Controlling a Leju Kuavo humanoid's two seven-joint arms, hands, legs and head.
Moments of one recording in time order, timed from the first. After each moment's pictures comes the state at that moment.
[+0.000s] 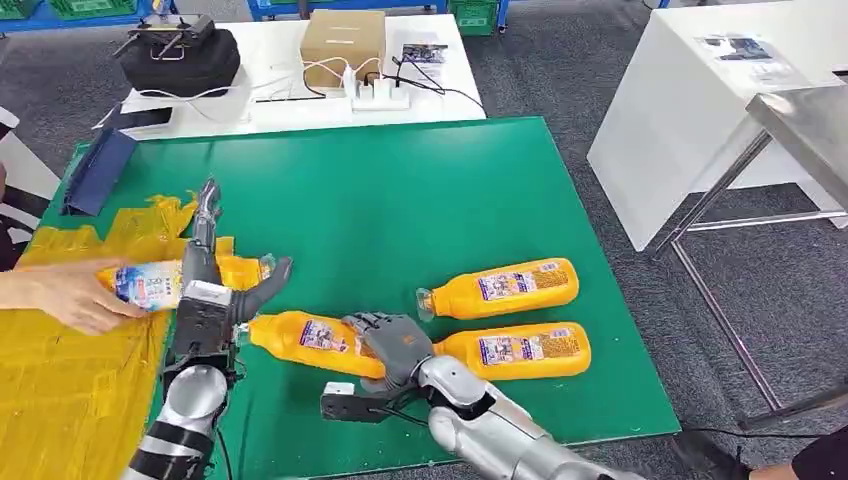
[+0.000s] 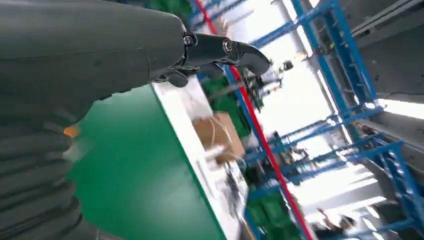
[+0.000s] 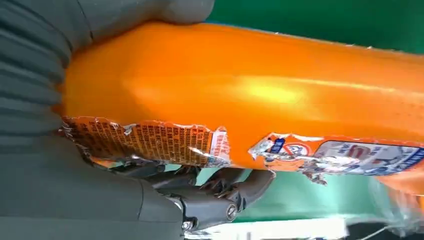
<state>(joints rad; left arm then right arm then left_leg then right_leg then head) -0.25 -0.07 -0.24 -1.33 -0.29 0.32 -0.51 -0.40 0.09 0.81 -0.70 0.90 -0.21 -0.07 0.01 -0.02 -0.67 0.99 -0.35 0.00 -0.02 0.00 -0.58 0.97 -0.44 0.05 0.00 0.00</state>
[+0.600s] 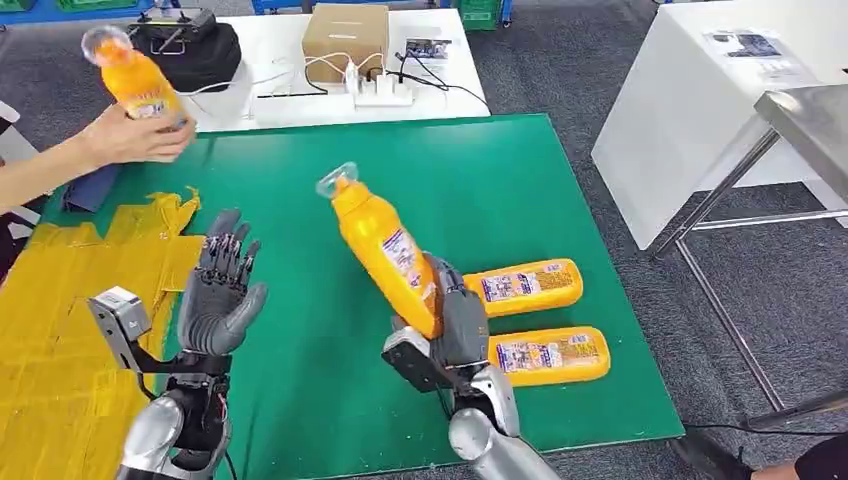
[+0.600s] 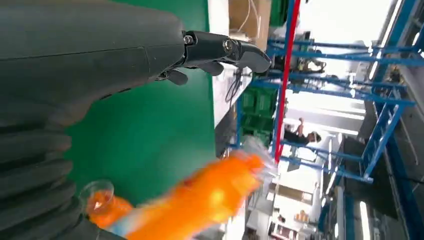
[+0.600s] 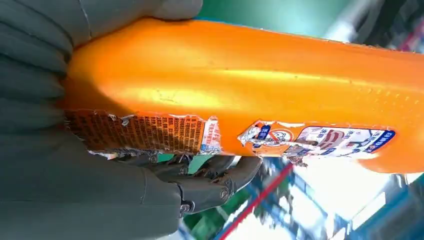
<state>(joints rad) -0.12 -0.06 -0.20 -1.52 0.22 -0.09 -0.33 -0.15 0.12 0.47 -1.05 0.66 -0.65 -0.33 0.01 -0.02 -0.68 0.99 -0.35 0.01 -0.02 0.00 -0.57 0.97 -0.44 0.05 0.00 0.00</state>
